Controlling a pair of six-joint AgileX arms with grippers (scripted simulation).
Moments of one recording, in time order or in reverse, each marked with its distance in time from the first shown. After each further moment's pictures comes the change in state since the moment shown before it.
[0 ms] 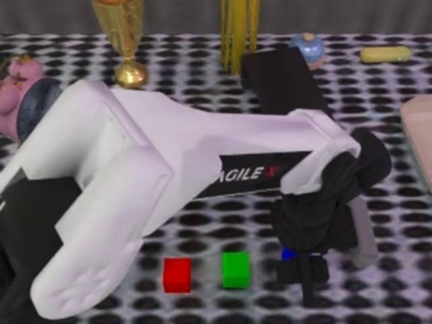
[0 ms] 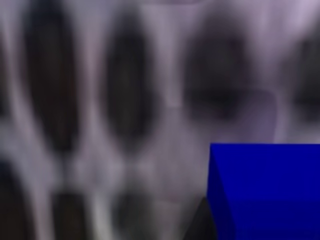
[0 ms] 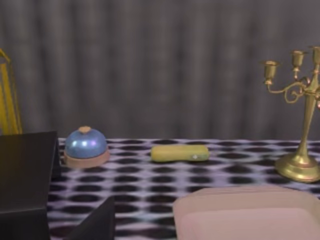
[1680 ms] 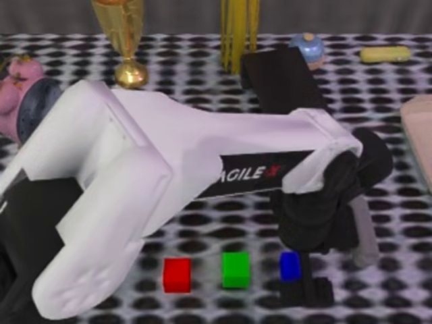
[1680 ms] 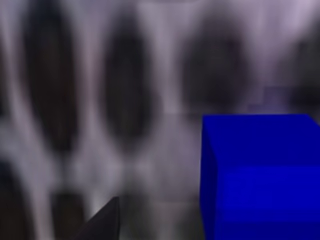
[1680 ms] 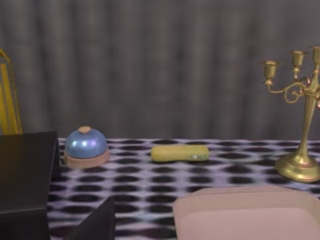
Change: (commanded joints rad) left arm 0.003 -0.004 0.015 -0.015 0.000 0.000; right arm 0.000 0.000 0.000 0.000 0.000 0.000
